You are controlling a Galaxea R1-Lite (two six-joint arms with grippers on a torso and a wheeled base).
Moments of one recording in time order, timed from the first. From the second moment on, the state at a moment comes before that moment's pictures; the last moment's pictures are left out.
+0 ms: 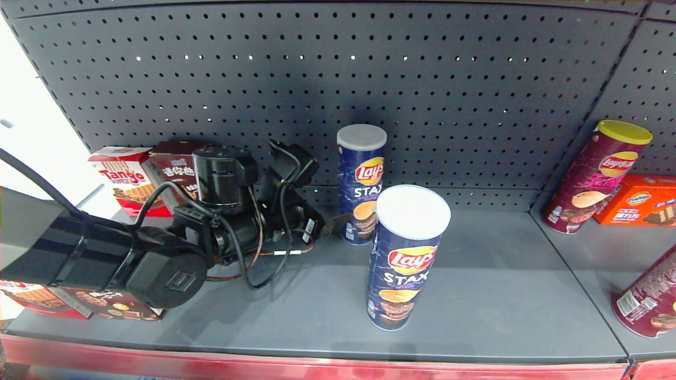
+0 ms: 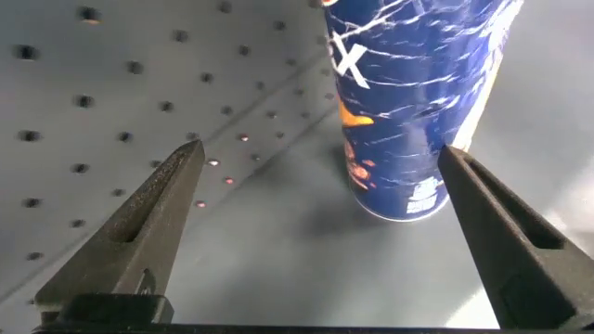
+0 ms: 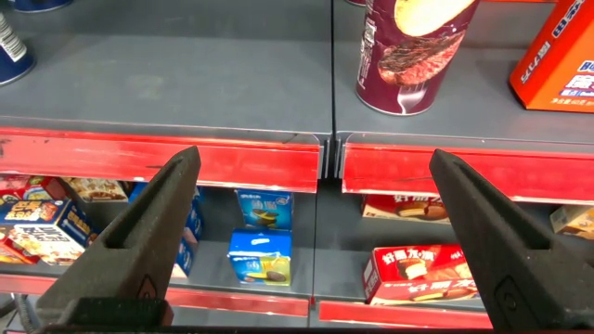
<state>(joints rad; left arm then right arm) -0.47 1.91 -0.99 -0.75 -0.17 0.32 0.00 0.00 0.00 0.00 0.04 0.00</state>
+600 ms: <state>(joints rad) -0.45 1.92 -1.01 -0.76 -0.12 0.32 0.00 0.00 0.00 0.00 0.04 0.00</state>
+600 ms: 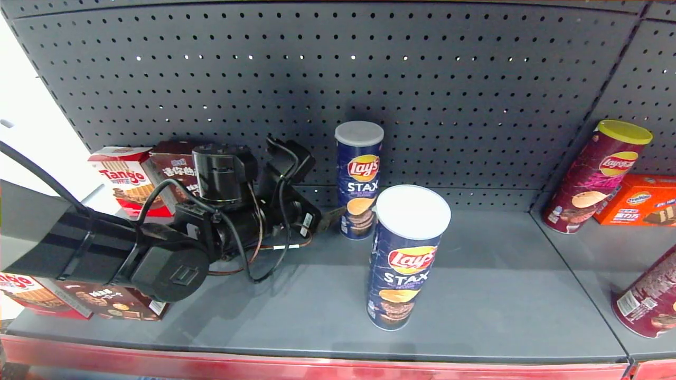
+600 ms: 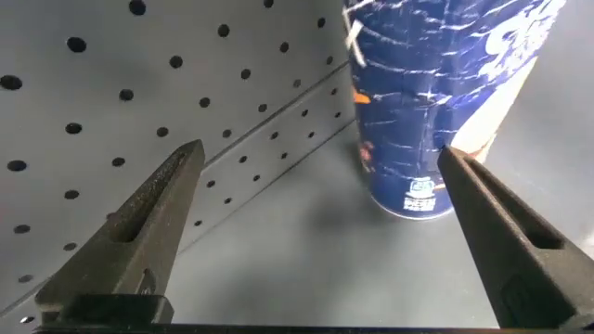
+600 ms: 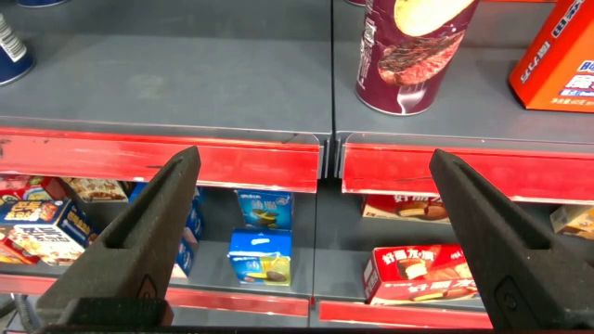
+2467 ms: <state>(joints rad) -0.54 1.99 -1.12 -0.78 0.23 0.36 0.00 0.00 0.00 0.00 0.04 0.00</state>
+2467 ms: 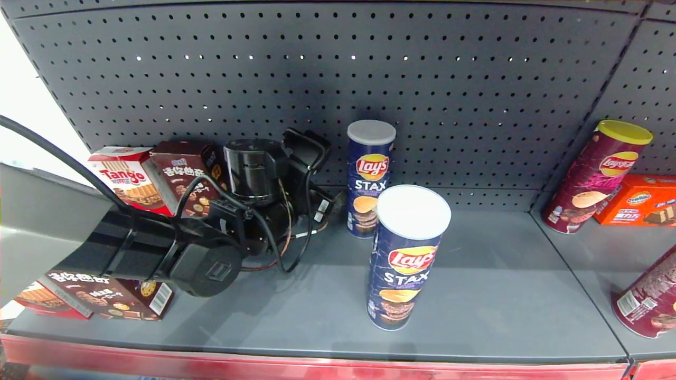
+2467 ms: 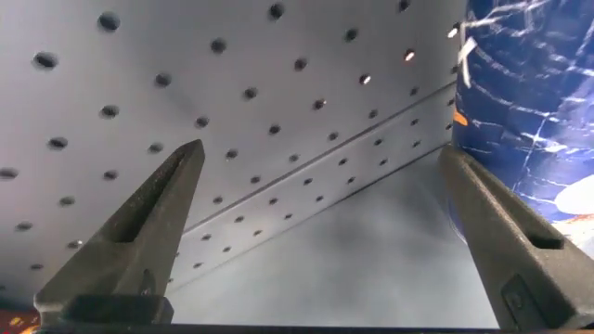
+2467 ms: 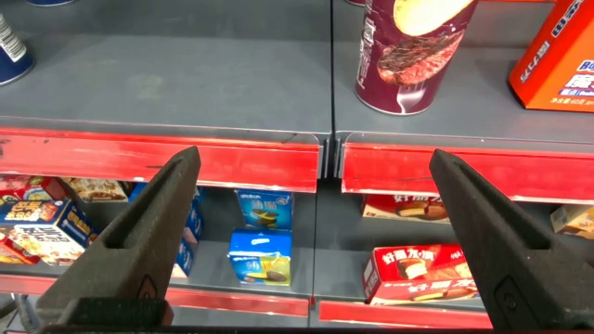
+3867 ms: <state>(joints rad) -0.58 2.01 -1.13 -0.77 0.25 0.33 0.00 0.00 0.00 0.00 0.04 0.00</state>
